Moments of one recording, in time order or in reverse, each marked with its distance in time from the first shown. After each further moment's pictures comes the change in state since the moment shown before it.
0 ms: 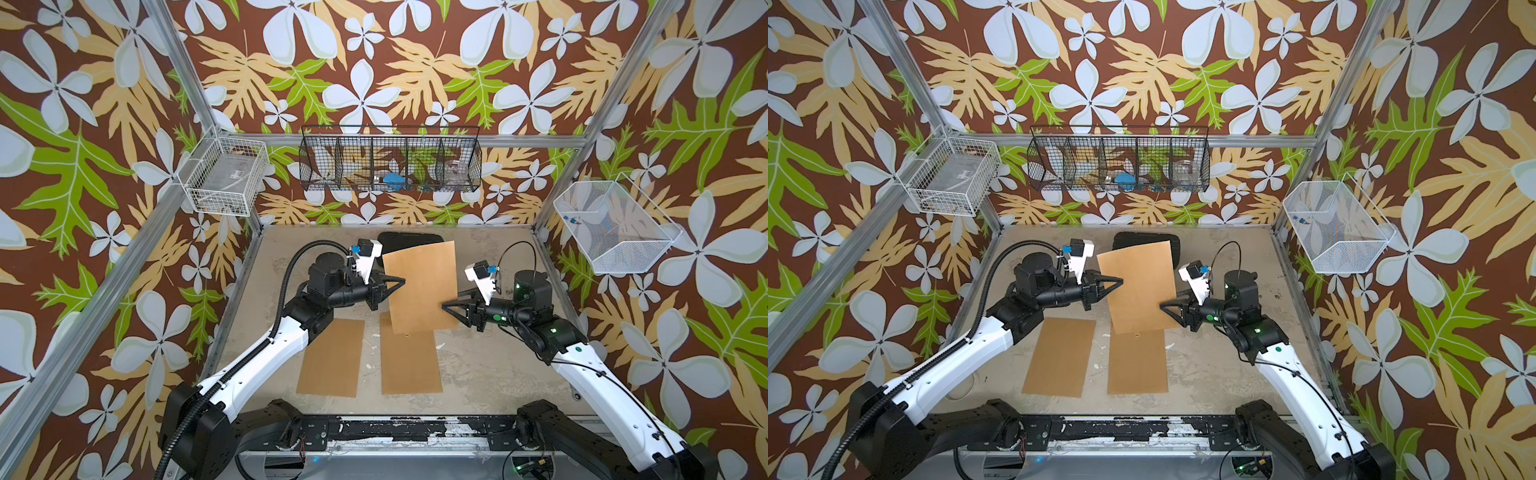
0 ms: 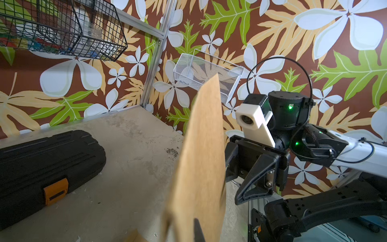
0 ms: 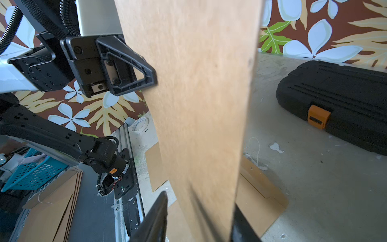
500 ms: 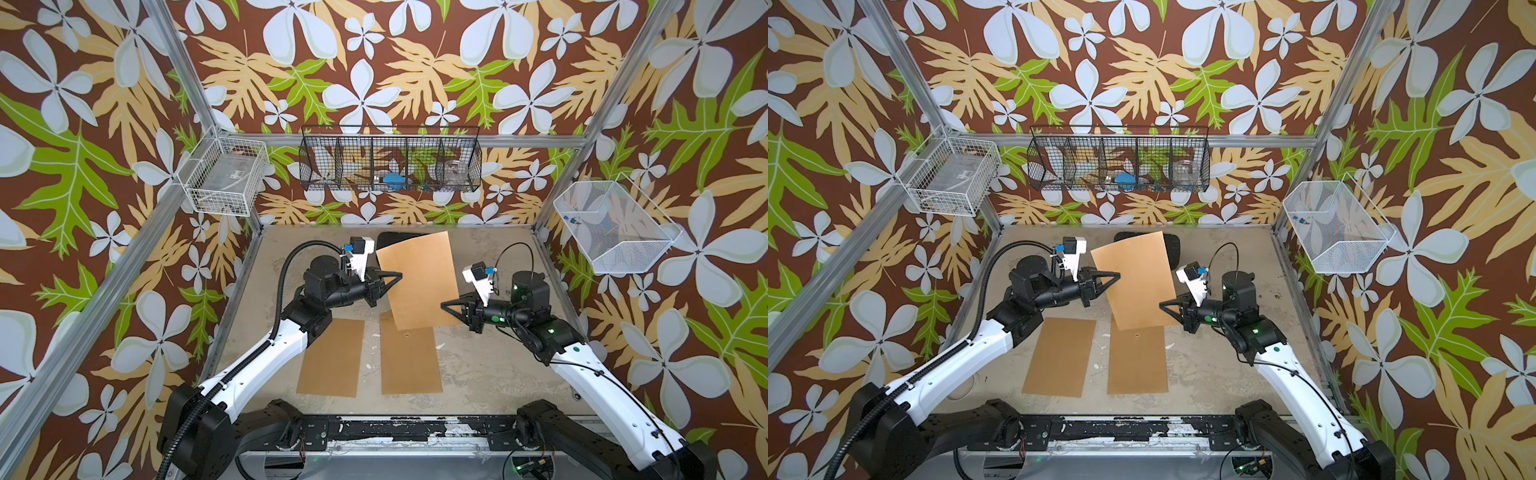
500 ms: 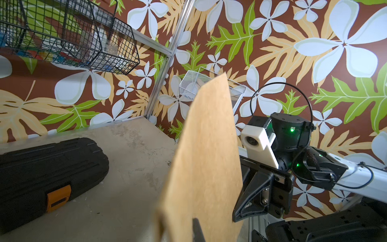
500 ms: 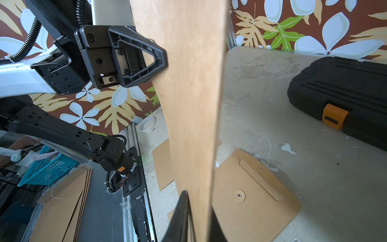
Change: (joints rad) left arm 0.018 -0.013 -0.054 0.126 -0.035 -0.100; right arm 0.020 0.002 -0.011 0.025 -0.013 0.027
